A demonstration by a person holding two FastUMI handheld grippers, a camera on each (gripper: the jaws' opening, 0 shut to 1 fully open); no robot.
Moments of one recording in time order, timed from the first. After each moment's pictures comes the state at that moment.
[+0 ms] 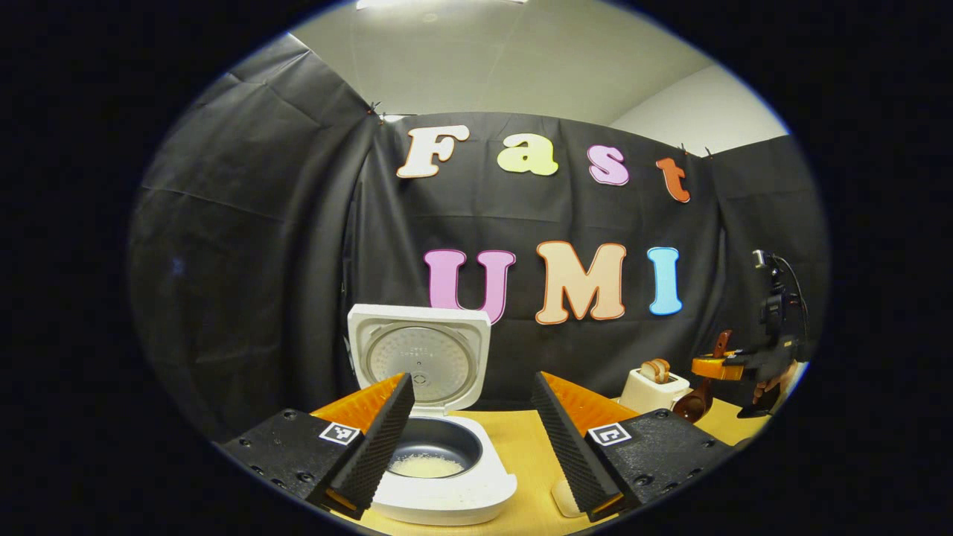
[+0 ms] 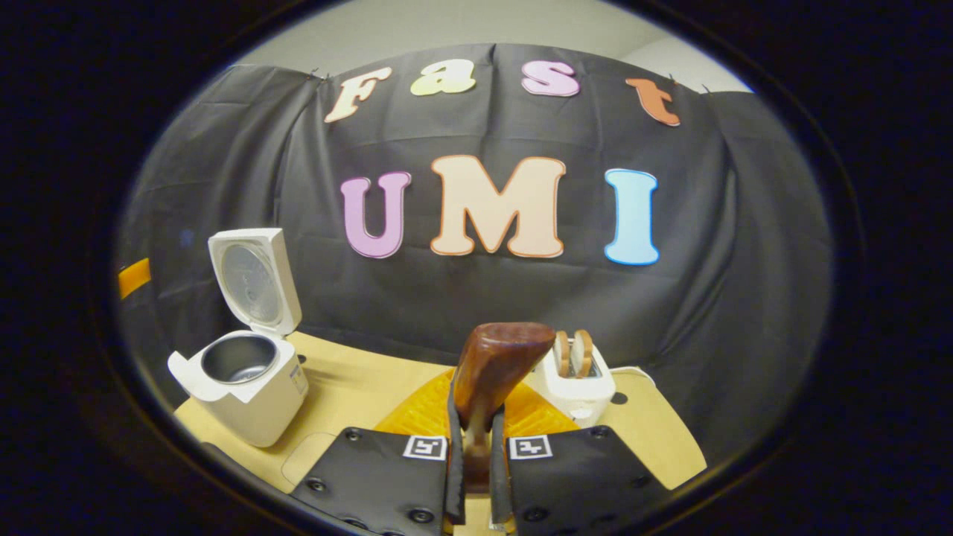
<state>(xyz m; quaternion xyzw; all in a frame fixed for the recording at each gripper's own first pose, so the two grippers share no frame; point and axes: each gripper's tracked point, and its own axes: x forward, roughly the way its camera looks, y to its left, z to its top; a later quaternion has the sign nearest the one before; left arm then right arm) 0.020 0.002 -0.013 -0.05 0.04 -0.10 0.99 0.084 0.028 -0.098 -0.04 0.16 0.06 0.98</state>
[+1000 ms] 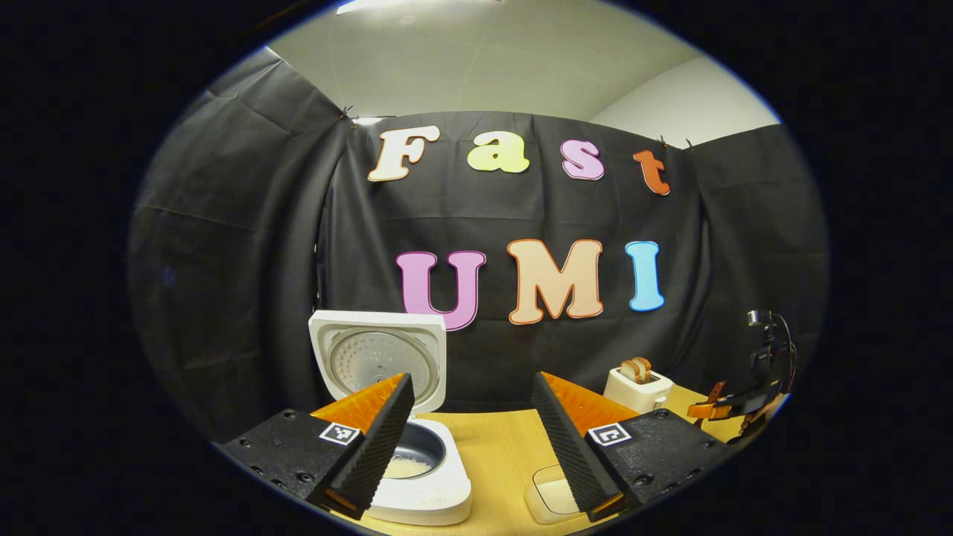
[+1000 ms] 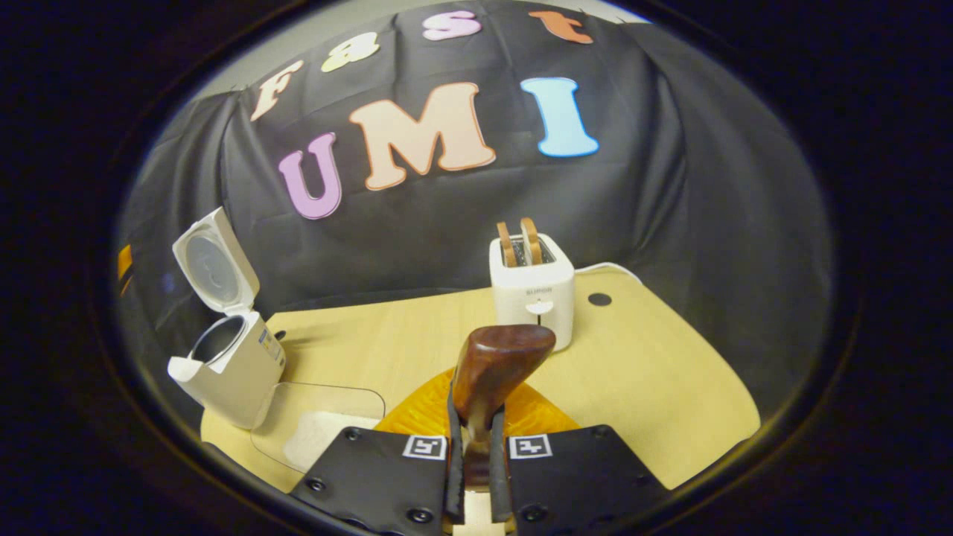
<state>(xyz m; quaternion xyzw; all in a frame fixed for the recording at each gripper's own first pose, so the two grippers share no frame) 0.015 -0.050 -0.004 -0.03 0.05 -0.12 0.99 0.037 -0.057 -0.227 0.07 0.29 0.00 0.96</state>
